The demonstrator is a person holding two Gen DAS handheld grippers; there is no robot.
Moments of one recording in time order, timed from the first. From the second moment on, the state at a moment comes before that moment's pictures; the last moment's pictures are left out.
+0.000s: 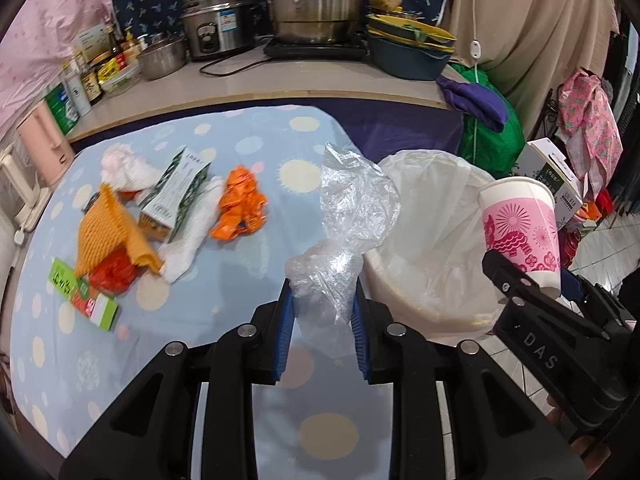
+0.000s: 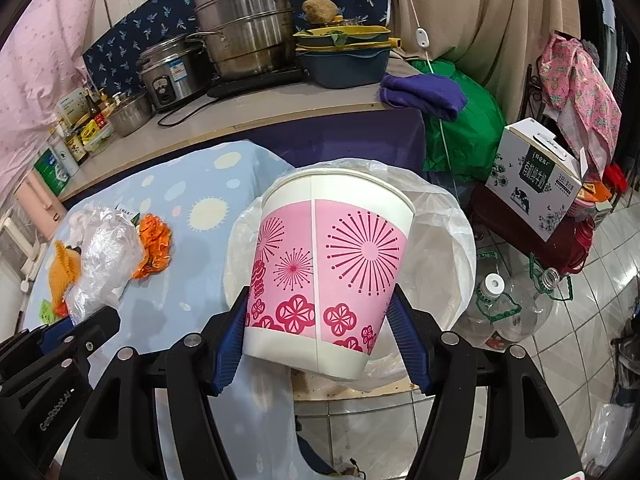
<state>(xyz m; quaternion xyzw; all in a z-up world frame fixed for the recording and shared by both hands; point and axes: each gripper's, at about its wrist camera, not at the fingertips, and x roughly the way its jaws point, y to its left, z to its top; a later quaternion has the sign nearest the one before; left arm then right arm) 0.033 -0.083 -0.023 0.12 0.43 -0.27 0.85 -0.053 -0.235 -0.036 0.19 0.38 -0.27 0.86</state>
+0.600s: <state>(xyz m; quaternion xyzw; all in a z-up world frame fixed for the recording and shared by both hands) 0.047 -0.158 -0.050 0.15 0.44 -0.29 0.84 -0.045 -0.283 -0.065 0.22 0.40 -0.30 0.84</state>
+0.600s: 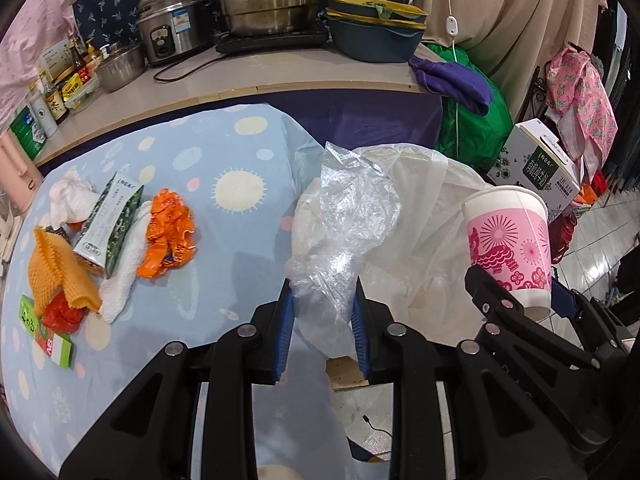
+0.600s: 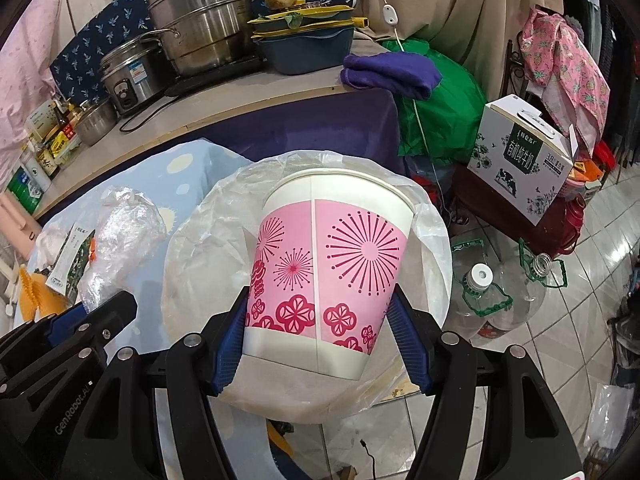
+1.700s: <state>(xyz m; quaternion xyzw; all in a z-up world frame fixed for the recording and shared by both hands) 0.054 -0.169 -0.055 0.14 0.44 -0.28 0.84 -0.055 -0.299 -0.059 0.22 0.38 -0.34 0.83</state>
